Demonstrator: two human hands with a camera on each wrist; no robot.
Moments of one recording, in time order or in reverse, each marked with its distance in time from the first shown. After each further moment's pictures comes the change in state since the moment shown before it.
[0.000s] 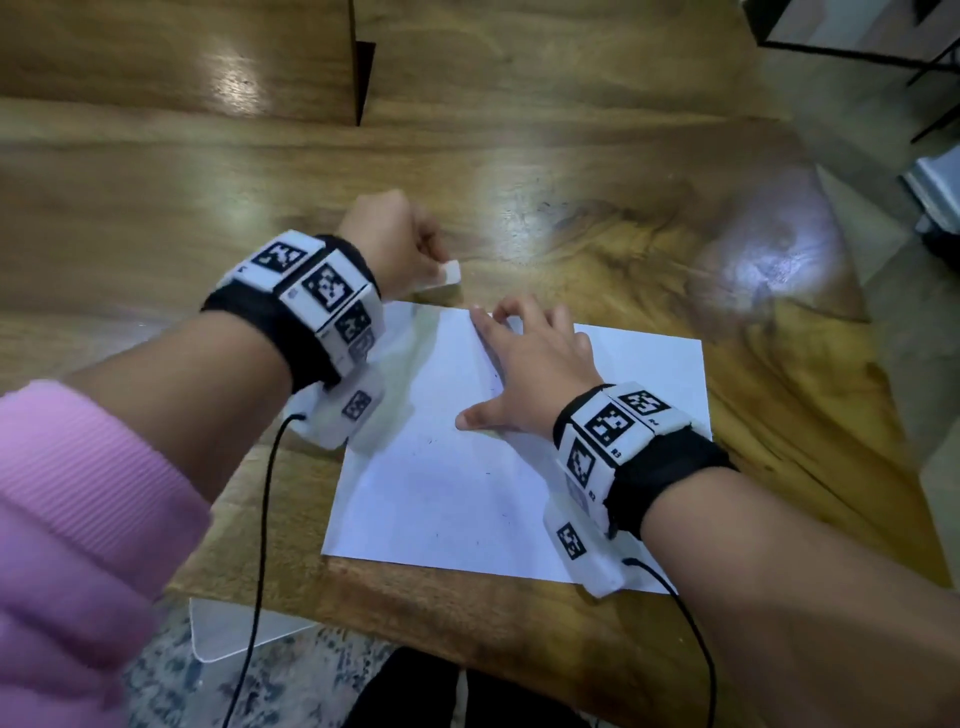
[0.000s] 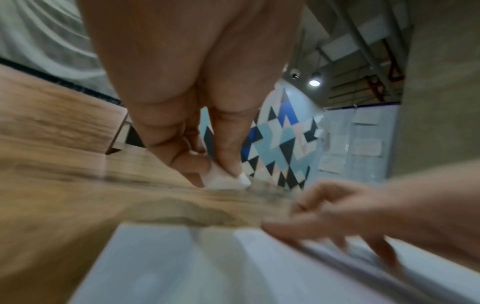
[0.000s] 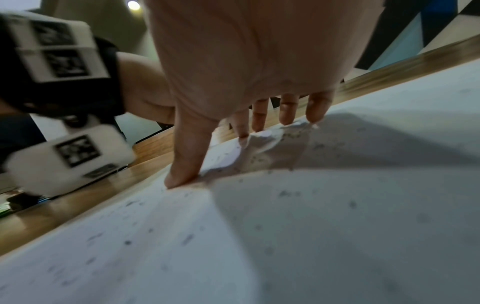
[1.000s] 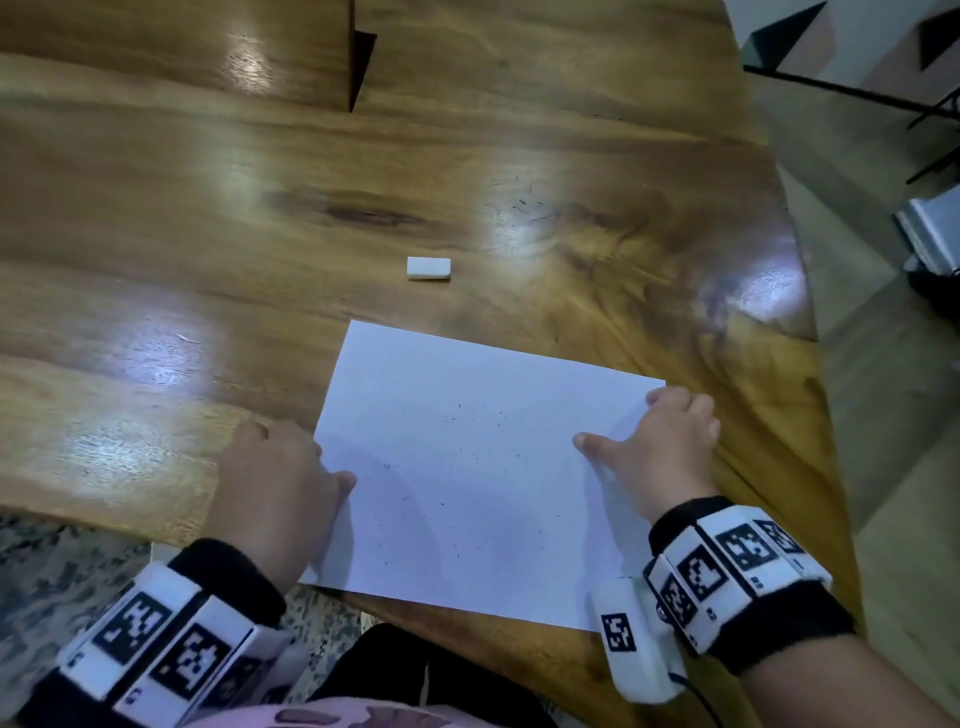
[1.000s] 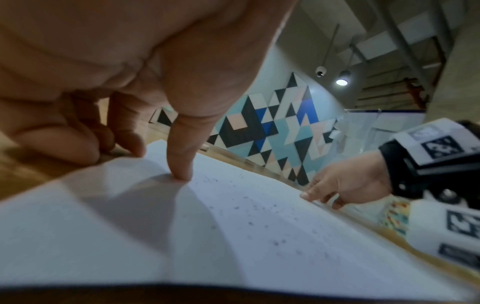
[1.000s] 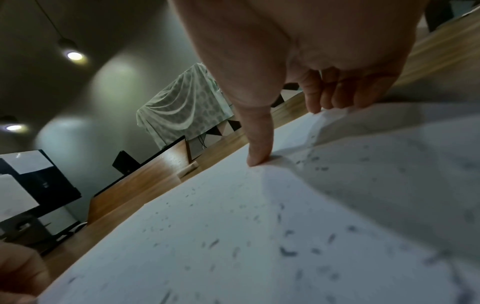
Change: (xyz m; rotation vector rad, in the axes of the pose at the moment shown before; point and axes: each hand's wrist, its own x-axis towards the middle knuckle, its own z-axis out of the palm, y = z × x) left_hand -0.179 -0.003 0.059 0.077 -0.026 -0.603; right_hand -0.088 0.093 0.009 0.312 0.207 0.610
